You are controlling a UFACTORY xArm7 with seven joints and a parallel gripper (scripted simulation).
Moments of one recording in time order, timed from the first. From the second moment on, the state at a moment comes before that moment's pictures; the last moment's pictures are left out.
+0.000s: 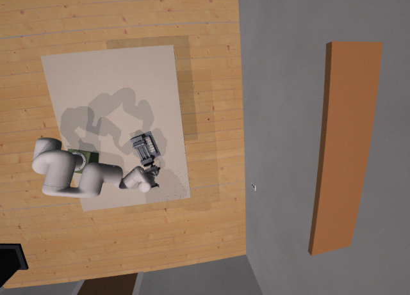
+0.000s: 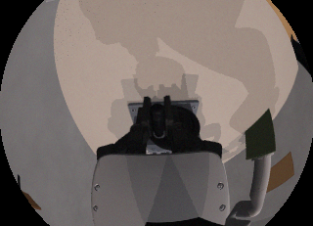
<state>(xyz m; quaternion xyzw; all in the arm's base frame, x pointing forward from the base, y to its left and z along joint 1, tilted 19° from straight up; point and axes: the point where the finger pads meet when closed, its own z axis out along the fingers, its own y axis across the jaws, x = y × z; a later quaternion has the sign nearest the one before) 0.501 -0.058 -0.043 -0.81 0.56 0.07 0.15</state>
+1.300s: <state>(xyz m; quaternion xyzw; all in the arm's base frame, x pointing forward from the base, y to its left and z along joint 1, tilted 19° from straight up) 0.503 -0.056 -0.046 -0.81 0.56 0.07 0.15</state>
